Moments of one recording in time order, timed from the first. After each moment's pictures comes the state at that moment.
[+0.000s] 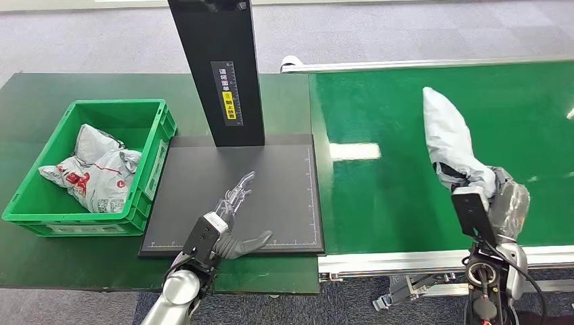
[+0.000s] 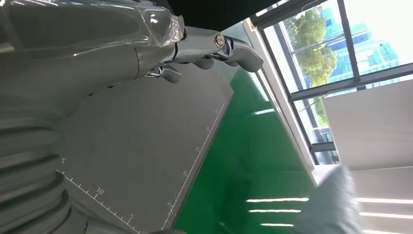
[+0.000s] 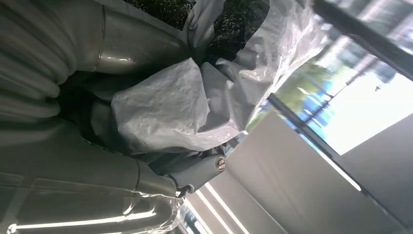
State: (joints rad) left arm -0.19 -0.20 -0.28 -1.25 -0.28 -0.16 -0.44; right arm -0.25 -0.06 -0.24 -1.30 0.63 -0.40 -0.43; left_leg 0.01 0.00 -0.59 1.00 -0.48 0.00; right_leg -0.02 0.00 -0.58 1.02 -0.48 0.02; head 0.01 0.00
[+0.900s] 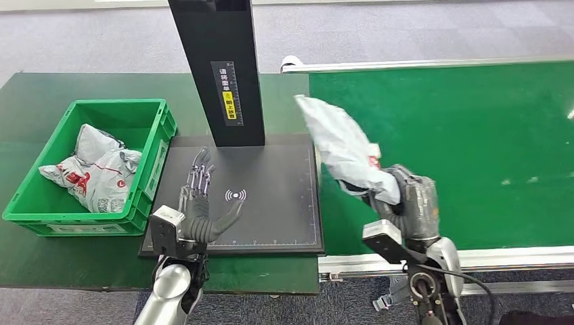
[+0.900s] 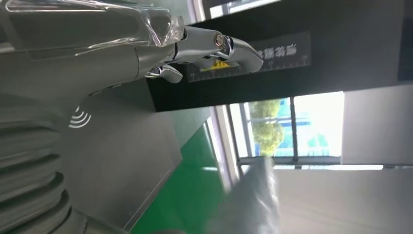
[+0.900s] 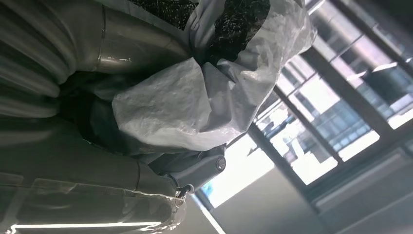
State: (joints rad) left arm -0.19 -0.22 -0.26 -1.32 -0.09 0.08 -0.58; right arm -0.15 0.03 0.13 -1.50 0.80 -0.30 -0.51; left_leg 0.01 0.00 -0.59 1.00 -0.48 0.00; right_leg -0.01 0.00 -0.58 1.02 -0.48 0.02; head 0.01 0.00
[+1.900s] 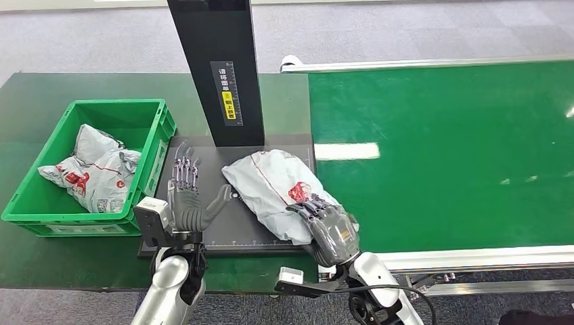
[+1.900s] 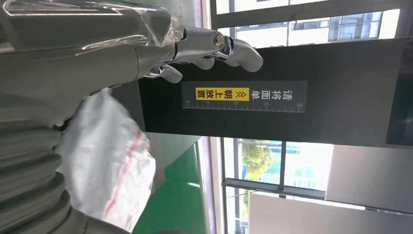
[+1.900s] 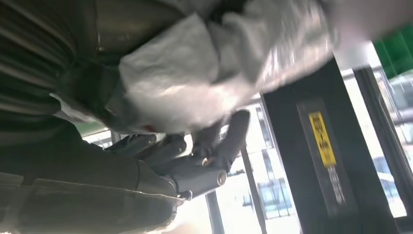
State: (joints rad) left arm -0.24 -0.22 -0.24 -1.28 0.03 0.13 -0.61; right arm -0.19 0.00 0.53 -1.25 1.14 -0.44 -0.39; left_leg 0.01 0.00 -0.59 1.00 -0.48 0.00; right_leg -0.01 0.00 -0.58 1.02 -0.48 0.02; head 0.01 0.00
